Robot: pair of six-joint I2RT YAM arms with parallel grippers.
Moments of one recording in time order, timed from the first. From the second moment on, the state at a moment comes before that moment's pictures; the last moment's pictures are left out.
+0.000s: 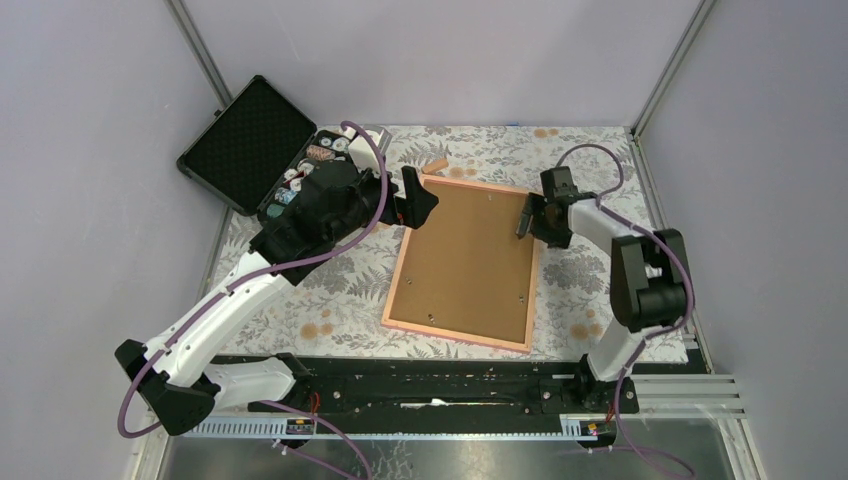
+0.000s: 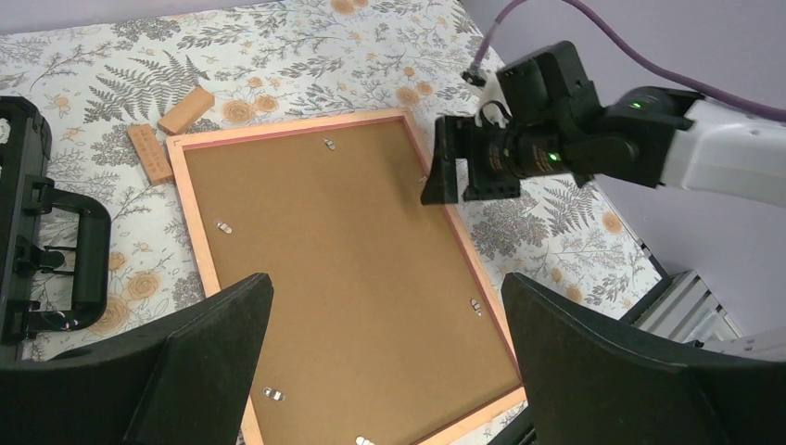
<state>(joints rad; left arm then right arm) -0.73 1.15 1.28 -0.39 -0.02 -0.37 0.17 1.79 1.12 -0.44 0.06 0.49</state>
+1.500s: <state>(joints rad) -0.75 1.16 1.28 -0.39 -0.02 -0.37 0.48 1.42 0.73 -0.61 0.17 0.70</state>
